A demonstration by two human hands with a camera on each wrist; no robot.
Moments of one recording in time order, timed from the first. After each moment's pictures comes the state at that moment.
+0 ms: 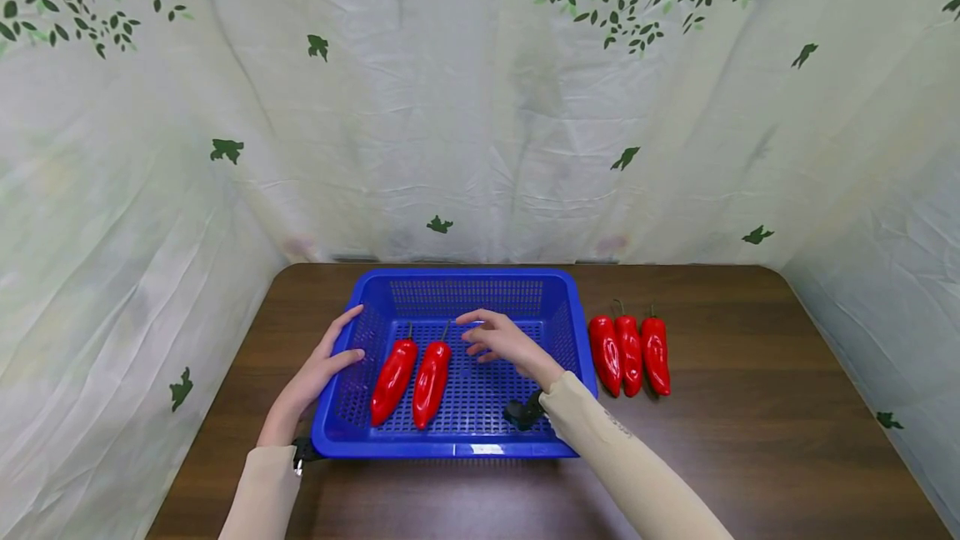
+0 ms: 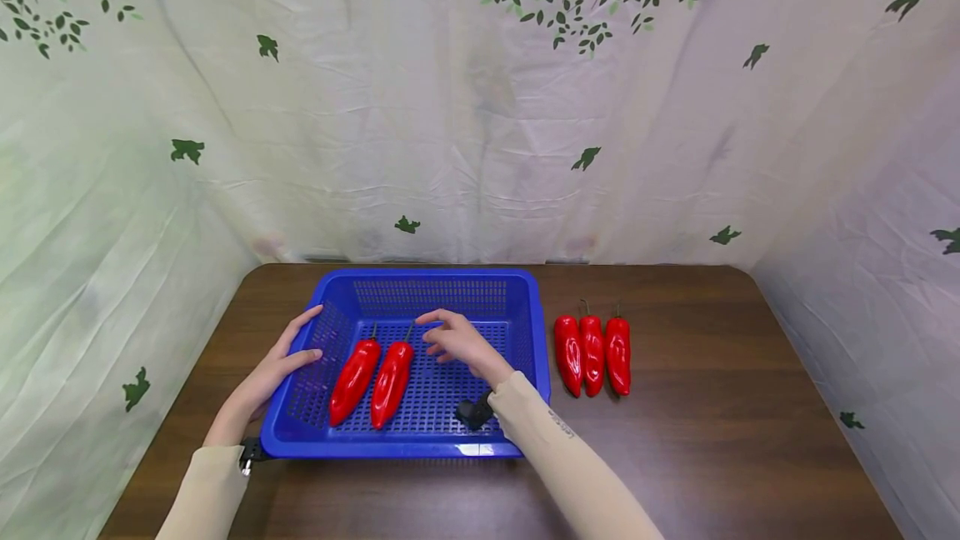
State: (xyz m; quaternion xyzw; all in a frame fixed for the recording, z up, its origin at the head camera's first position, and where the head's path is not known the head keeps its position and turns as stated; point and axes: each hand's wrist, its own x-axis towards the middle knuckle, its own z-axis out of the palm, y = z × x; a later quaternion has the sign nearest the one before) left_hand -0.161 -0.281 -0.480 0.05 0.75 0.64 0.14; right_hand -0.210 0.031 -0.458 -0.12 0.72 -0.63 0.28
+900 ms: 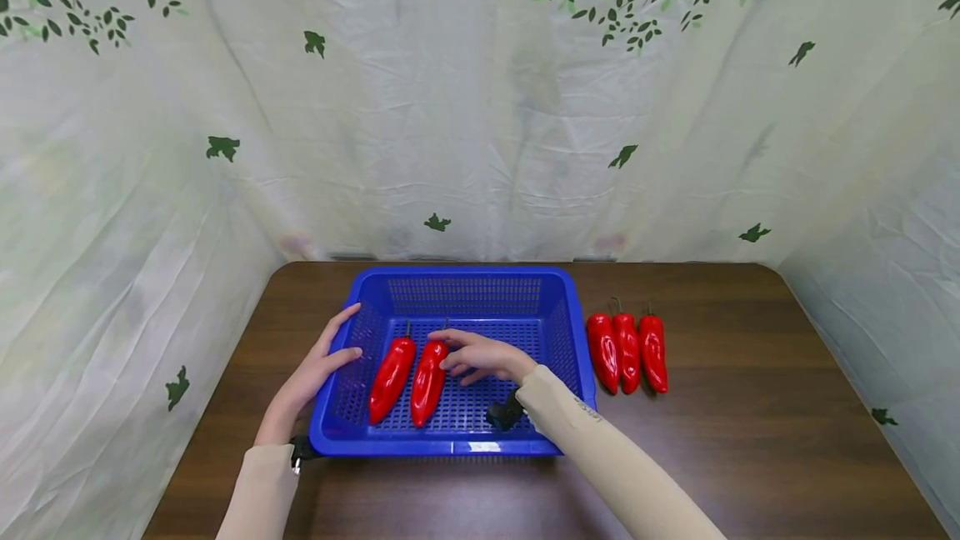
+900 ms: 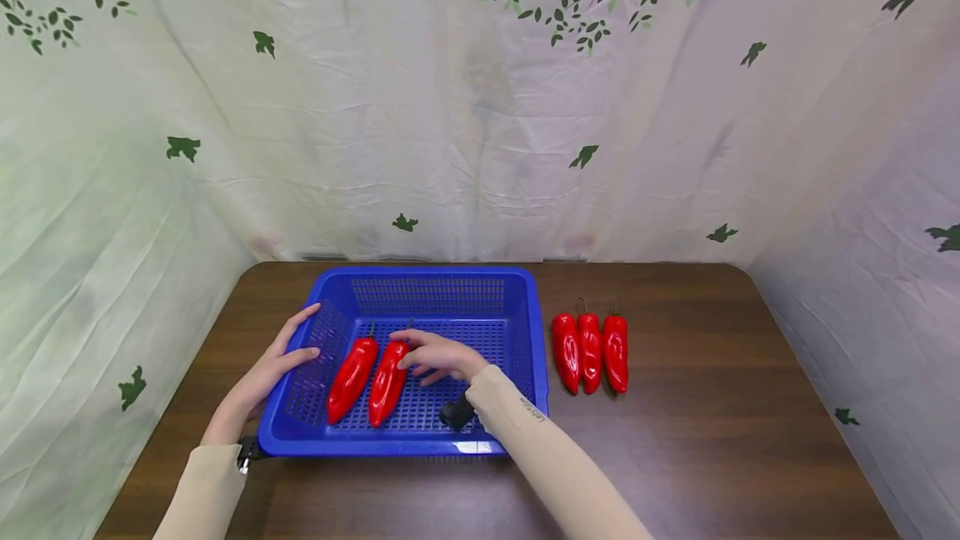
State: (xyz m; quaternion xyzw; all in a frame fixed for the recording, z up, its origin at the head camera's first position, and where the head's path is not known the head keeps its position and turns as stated) left_hand -0.161 -0.282 -0.480 0.05 0.75 0.64 0.15; right_hand -0.210 0.006 -0.477 -0.14 0.71 -0.57 0.40
